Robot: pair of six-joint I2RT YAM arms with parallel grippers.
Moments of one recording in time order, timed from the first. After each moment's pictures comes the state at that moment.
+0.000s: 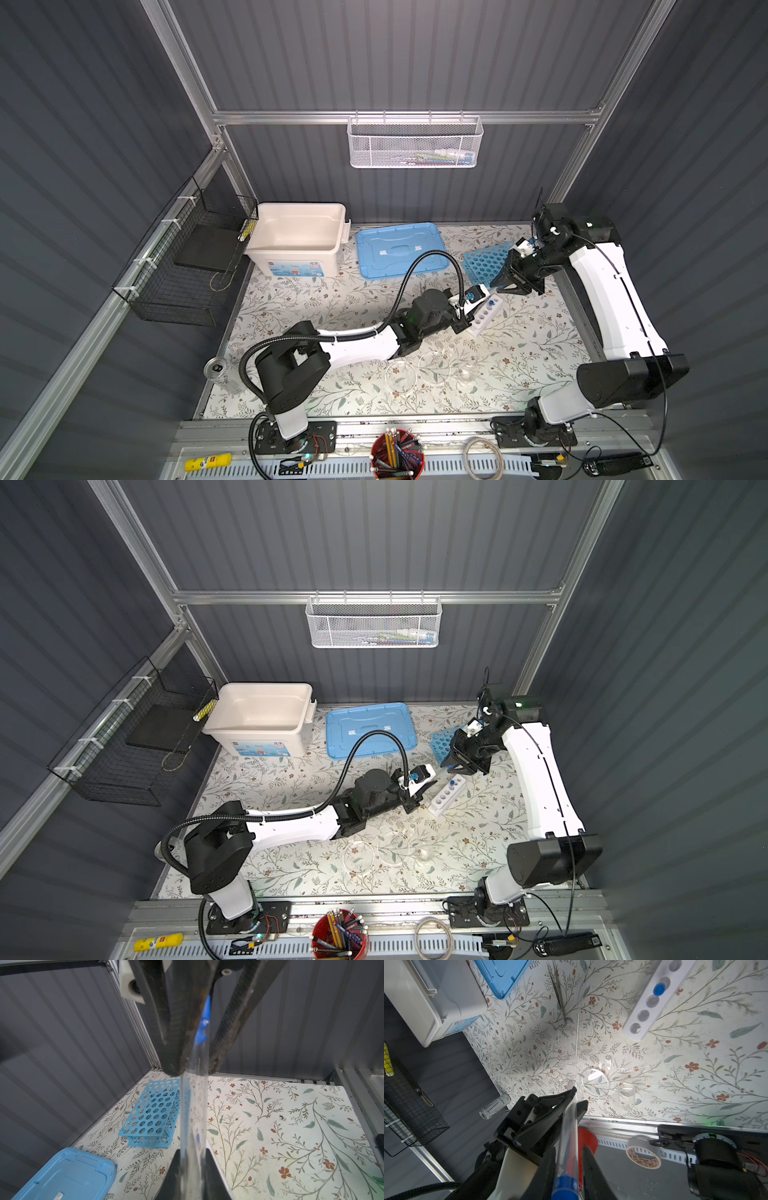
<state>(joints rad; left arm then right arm) -1.10 1.74 1.11 0.50 0.02 0.26 0.10 1.54 1.83 -1.66 -0.52 0.53</state>
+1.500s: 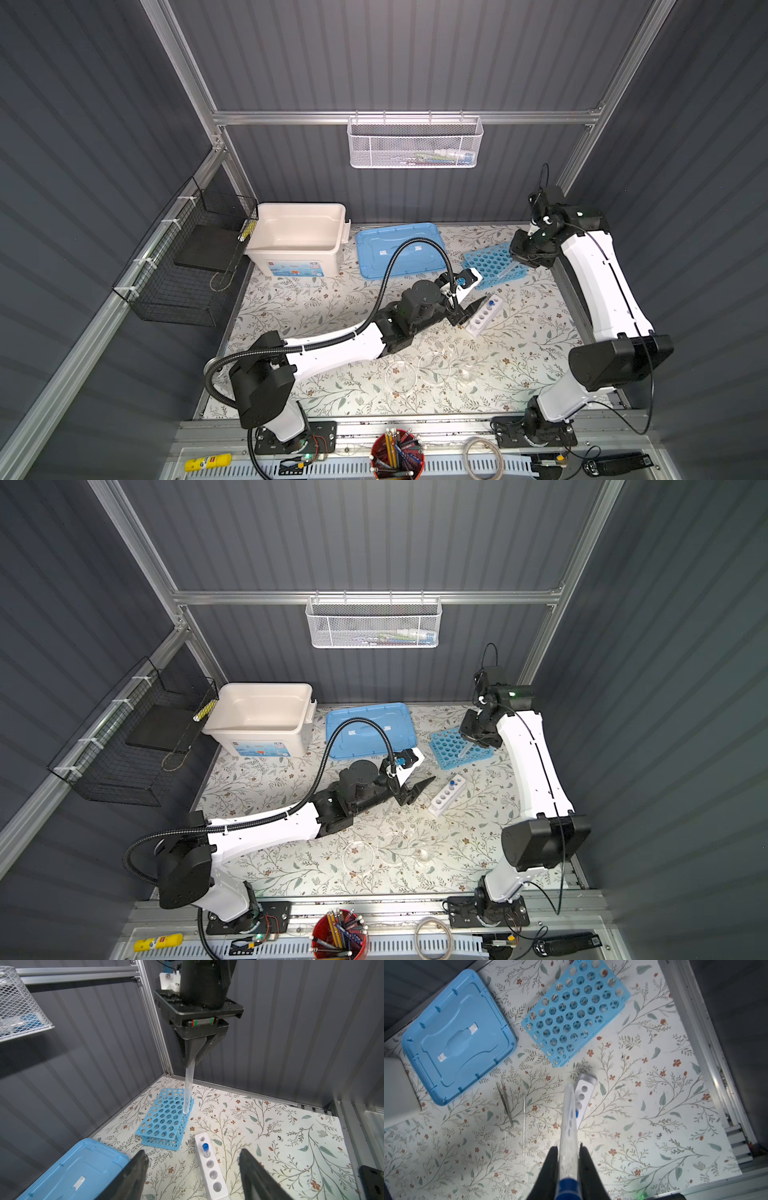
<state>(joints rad) -1.10 1.58 1.14 0.32 -0.06 0.14 0.10 1.68 1.94 -1.40 0.07 0.51</state>
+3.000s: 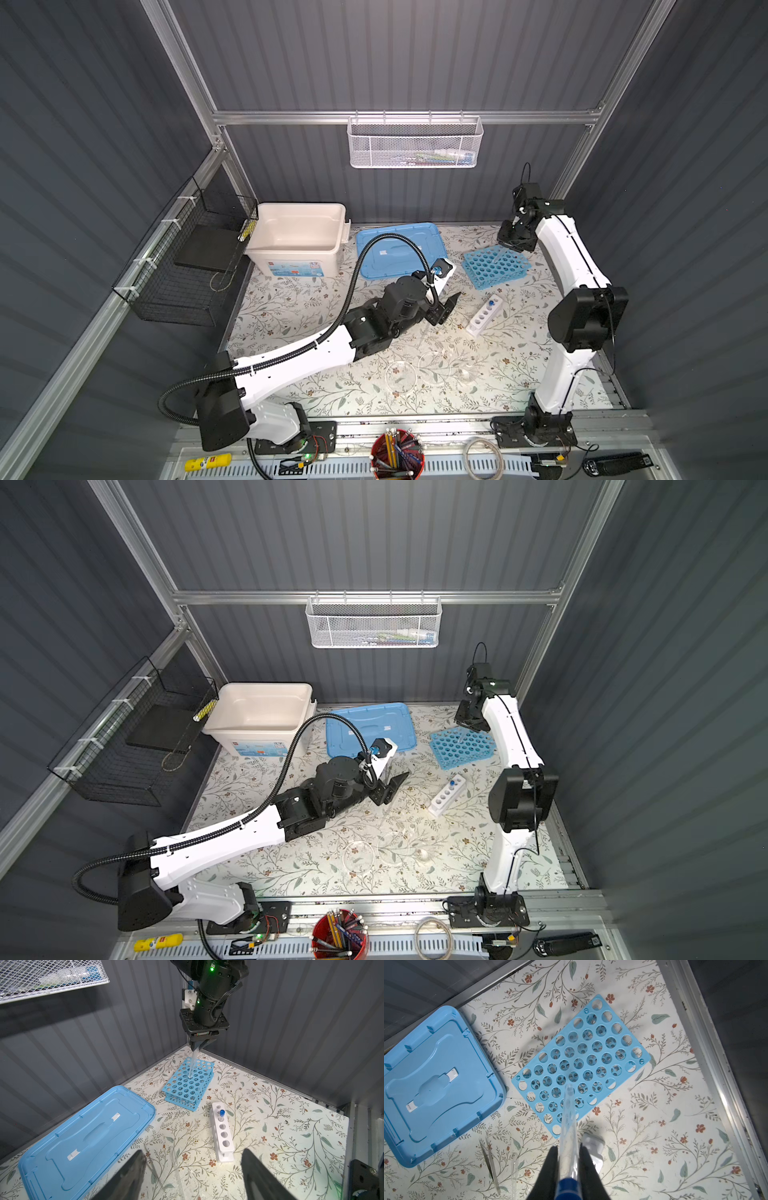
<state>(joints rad) -1.10 1.38 1.17 -0.06 -0.22 0.00 0.05 1.96 2.02 -1.19 0.08 0.44</state>
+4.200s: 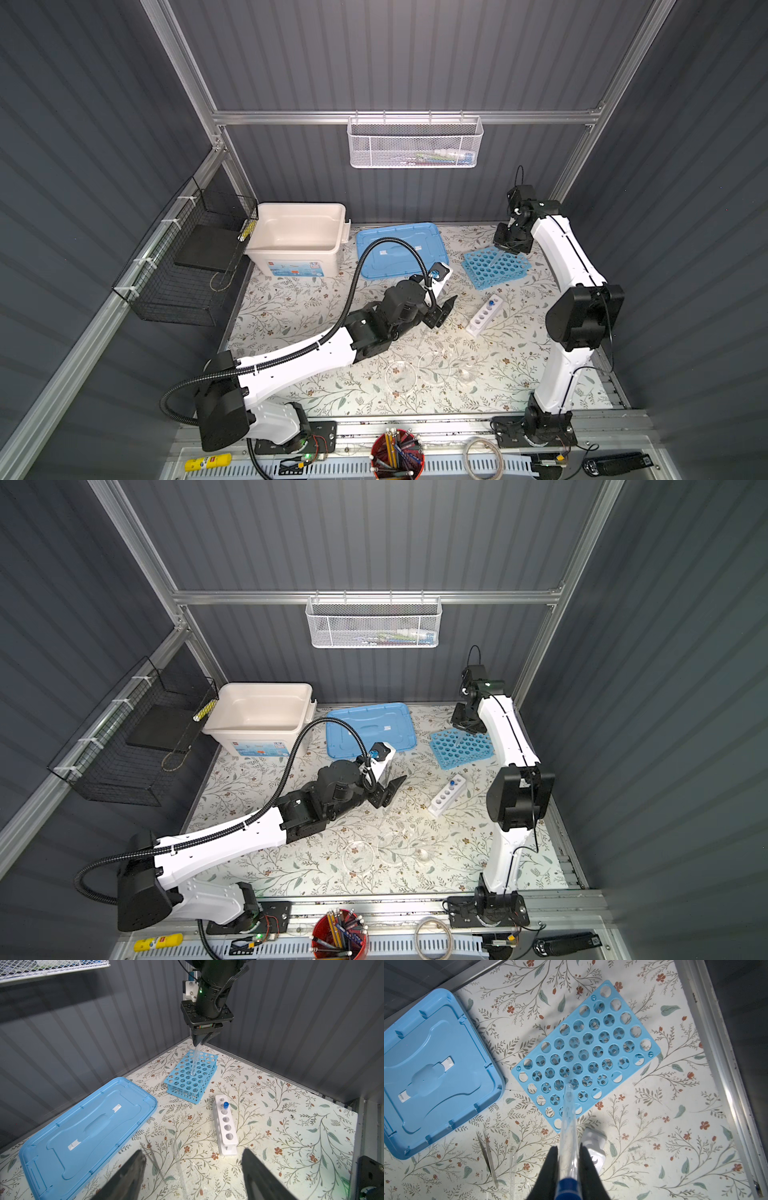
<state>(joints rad) -1.08 1.38 1.11 -0.03 -0.24 -0.01 0.07 1.98 2.01 -1.20 0.07 0.44</state>
